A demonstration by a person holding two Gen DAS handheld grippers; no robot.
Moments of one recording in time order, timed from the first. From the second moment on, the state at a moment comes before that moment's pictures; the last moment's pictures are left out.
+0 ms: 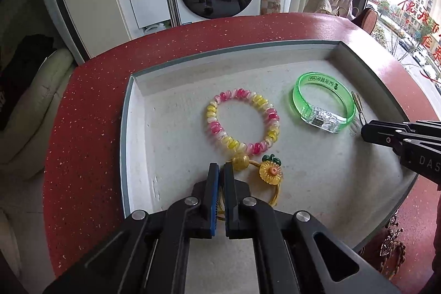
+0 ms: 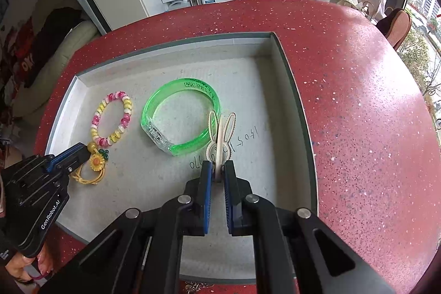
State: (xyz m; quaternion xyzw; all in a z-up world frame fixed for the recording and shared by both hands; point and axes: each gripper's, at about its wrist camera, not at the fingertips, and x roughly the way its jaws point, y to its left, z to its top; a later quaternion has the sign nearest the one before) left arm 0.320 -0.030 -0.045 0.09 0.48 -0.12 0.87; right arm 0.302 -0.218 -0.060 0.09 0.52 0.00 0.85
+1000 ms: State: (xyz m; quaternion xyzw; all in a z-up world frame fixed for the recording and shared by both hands) left arm 0.287 -0.032 0.001 0.08 0.44 -0.10 0.89; right arm 0.264 -0.217 -0.014 0.12 0.47 0.01 0.87
